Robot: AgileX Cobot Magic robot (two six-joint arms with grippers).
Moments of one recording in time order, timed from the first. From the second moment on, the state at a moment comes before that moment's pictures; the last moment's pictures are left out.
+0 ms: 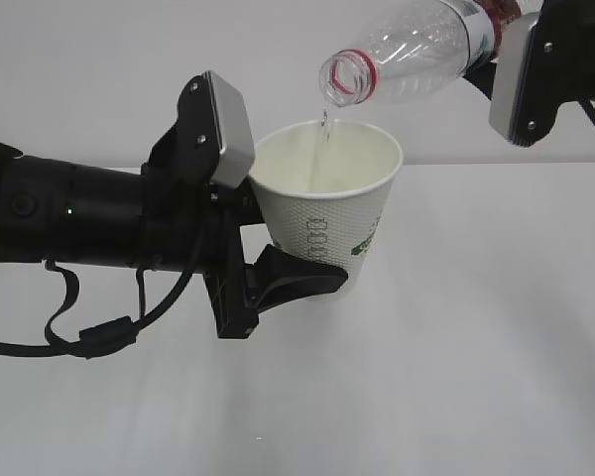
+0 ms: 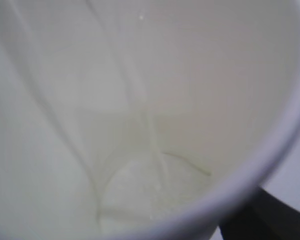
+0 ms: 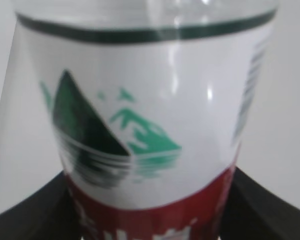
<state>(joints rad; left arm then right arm) -0.57 1.65 -0.85 1.28 -0.67 -0.73 0.09 1.51 -0.95 -1.00 -0.58 -0.70</state>
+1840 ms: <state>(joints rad) -0.57 1.65 -0.85 1.29 -0.67 -0.73 0.09 1.51 -0.95 -0.99 -0.59 -0.73</state>
